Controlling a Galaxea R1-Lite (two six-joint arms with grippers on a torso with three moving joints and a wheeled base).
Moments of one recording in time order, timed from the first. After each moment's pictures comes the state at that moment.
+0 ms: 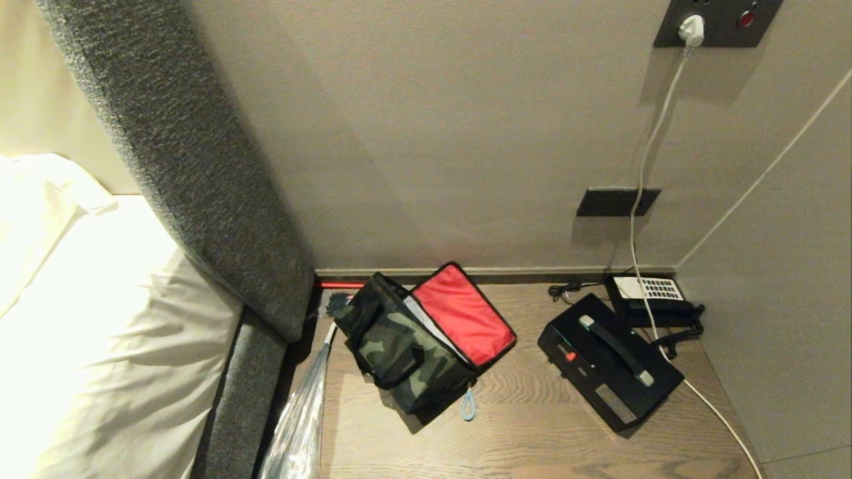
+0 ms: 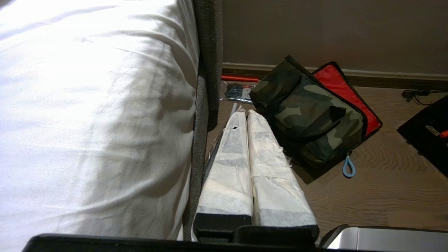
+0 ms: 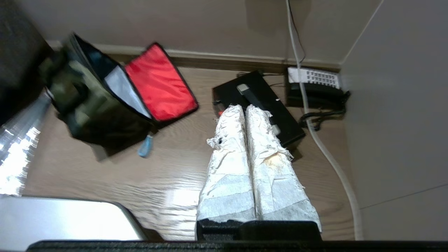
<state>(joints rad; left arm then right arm) 0.01 0.00 0.00 0.00 0.01 -0.01 0.01 0.00 0.00 0.00 0.02 -0.08</state>
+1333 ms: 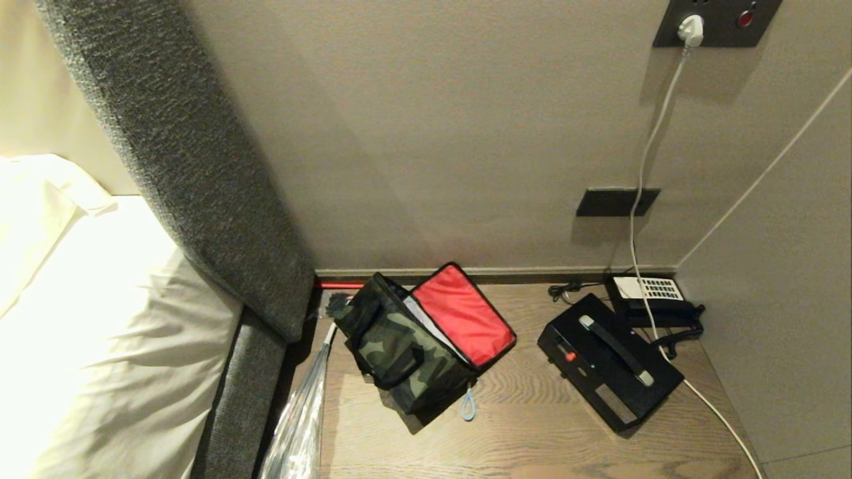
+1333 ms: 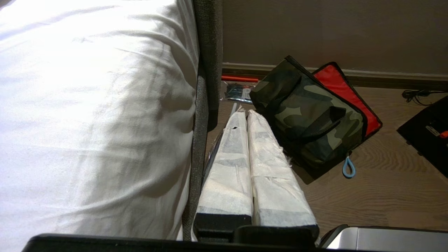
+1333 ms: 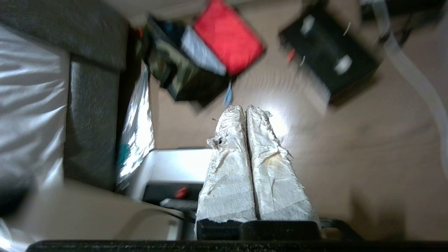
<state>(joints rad) 0.01 0.00 0.00 0.00 0.01 -0.01 0.10 0.53 -0.83 0.66 0.13 0.31</state>
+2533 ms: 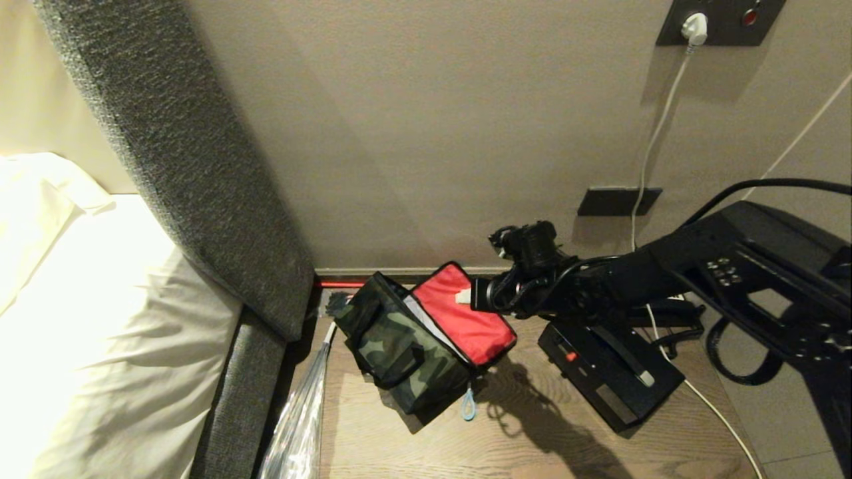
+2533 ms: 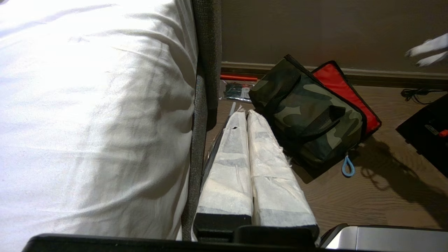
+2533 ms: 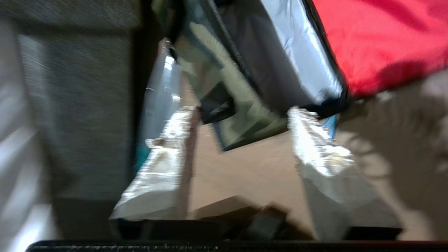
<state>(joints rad) 0.01 0.00 0.00 0.00 0.01 -0.01 0.50 2.33 -1.45 -0.28 0.17 0.41</state>
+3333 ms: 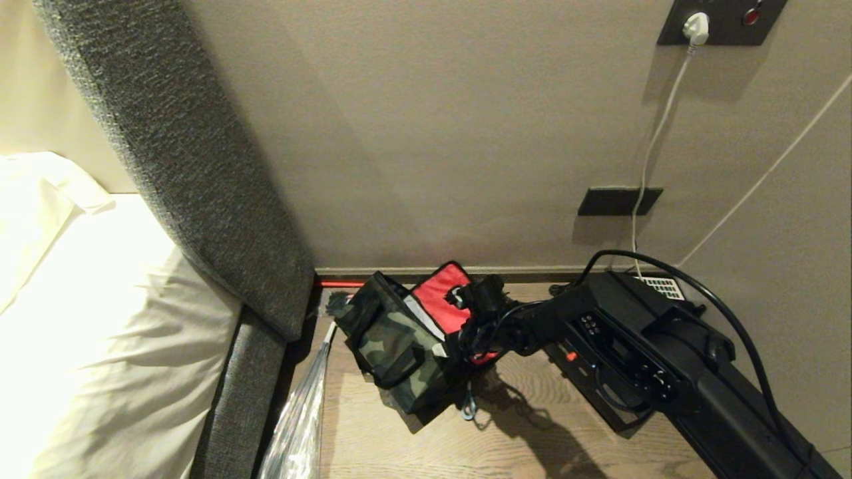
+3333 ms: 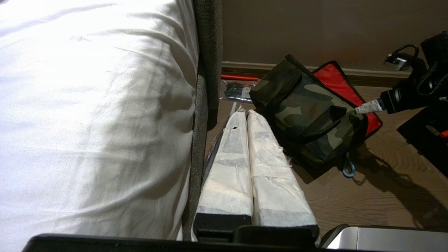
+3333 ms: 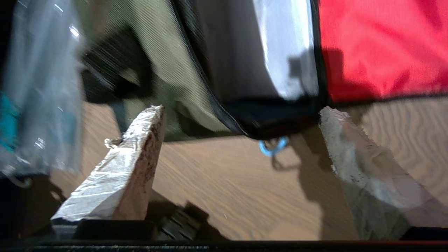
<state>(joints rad) 0.01 0.00 0.00 0.00 0.01 -0.01 0.52 2.75 -1.85 -0.12 0.10 0.06</state>
